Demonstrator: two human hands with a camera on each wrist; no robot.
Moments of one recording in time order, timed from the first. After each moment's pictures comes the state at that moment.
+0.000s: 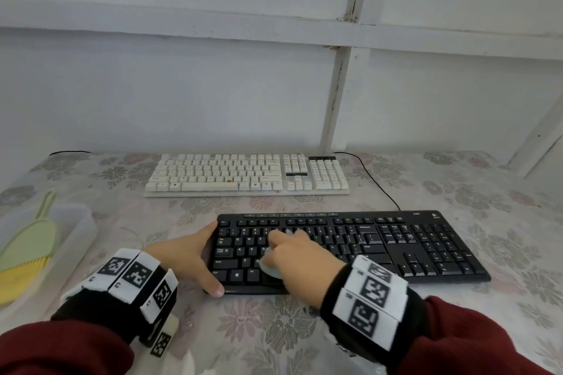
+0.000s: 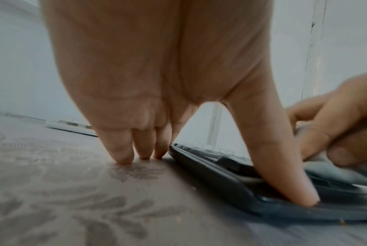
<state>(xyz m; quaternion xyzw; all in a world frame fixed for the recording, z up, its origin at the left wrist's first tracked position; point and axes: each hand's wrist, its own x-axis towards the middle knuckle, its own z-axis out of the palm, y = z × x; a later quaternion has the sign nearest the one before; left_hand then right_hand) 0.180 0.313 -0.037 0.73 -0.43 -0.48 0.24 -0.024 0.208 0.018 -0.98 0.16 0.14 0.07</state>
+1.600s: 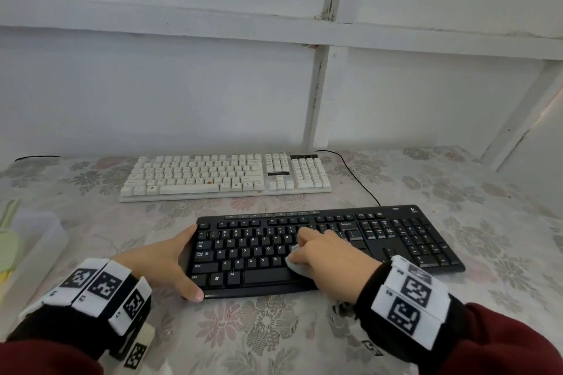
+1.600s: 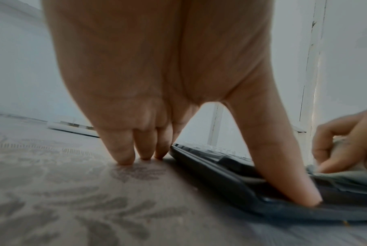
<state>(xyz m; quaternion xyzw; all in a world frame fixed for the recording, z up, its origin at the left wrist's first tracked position) 0.182 0.312 -0.042 0.73 -0.42 -0.49 0.23 -0.068 0.161 0.002 -0.97 0.22 0.11 0.08</state>
